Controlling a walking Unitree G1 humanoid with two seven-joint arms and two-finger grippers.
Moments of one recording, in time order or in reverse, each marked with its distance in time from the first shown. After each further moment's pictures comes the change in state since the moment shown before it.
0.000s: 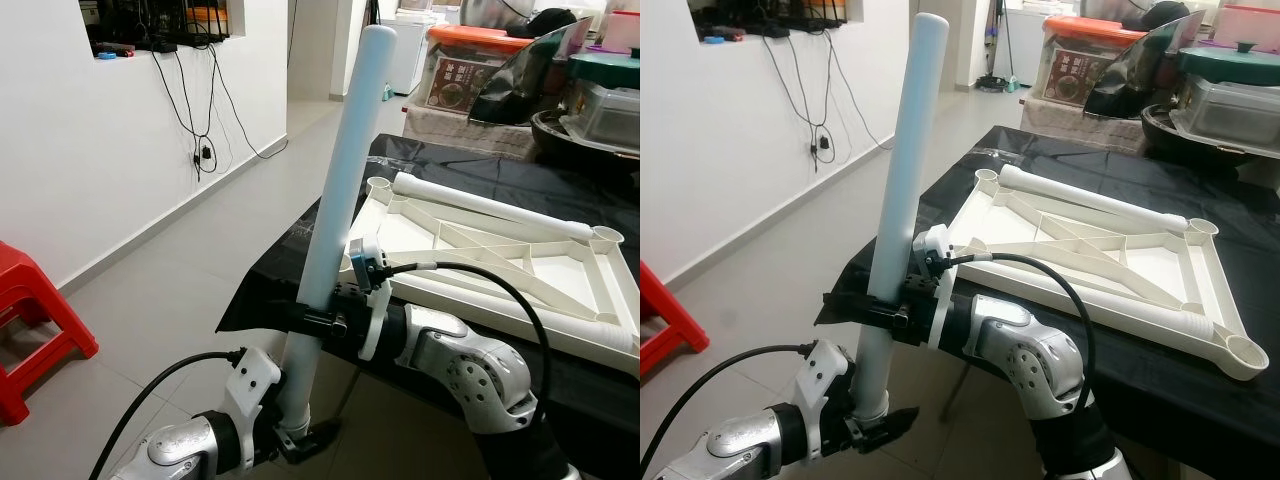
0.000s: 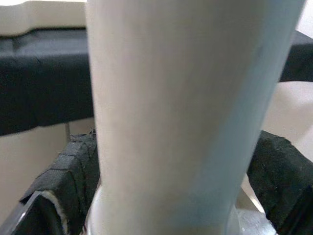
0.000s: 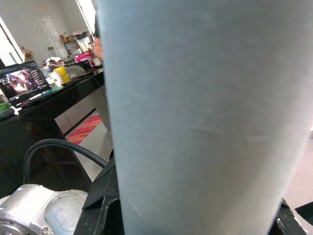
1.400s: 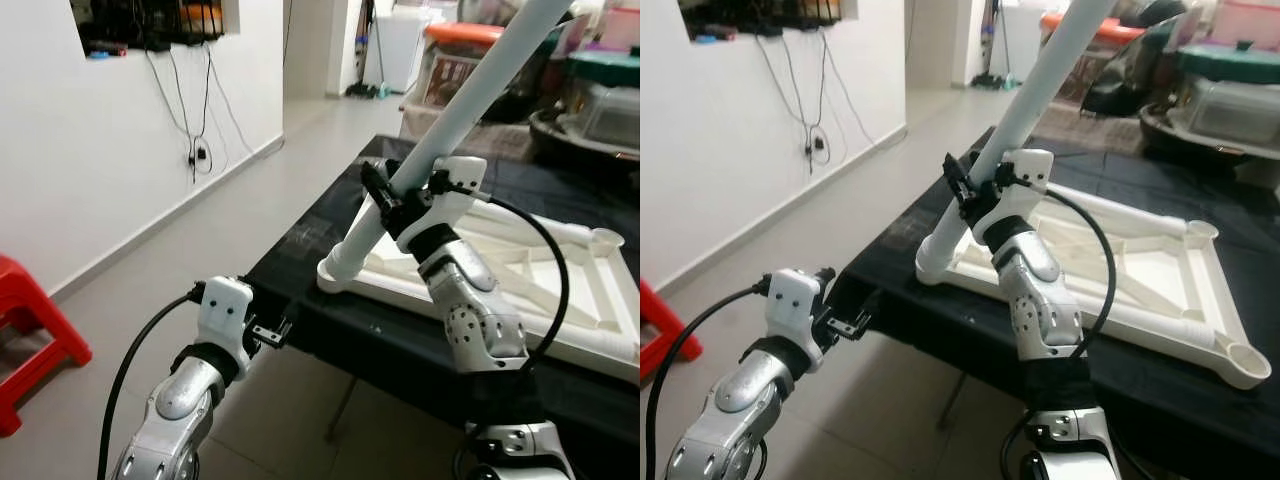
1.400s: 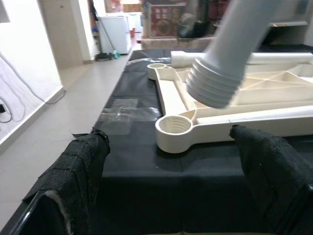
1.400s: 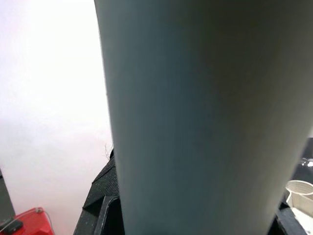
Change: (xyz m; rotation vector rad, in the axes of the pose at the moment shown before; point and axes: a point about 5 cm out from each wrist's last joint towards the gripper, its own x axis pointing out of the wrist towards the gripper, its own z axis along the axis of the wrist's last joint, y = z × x) left arm 0.004 0.043 0.047 0.176 -0.300 0.597; right arm -0.030 -0.065 0.074 -0.320 -0.458 -0.807
